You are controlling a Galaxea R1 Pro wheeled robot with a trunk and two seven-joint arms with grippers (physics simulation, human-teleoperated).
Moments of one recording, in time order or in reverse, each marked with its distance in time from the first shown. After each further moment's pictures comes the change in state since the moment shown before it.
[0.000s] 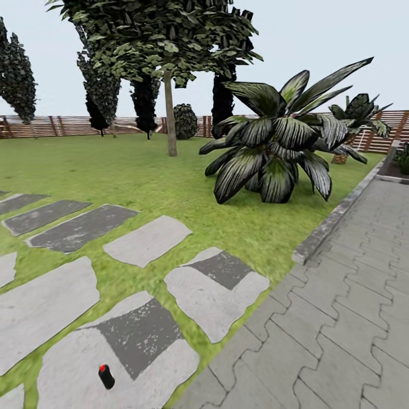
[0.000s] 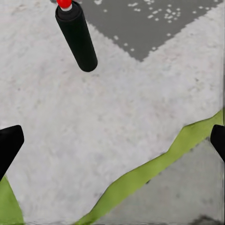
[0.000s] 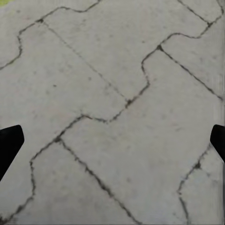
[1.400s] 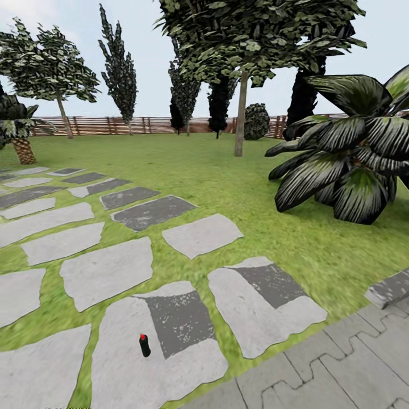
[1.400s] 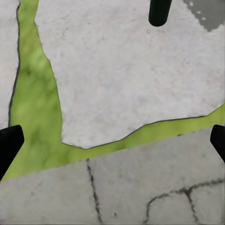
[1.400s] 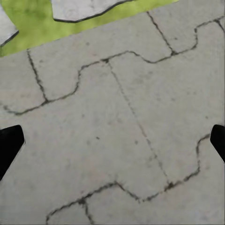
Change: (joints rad) left arm 0.000 0.000 0.000 0.000 0.000 0.000 0.000; right arm 0.000 0.015 0.000 0.000 0.001 0.000 0.000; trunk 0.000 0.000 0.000
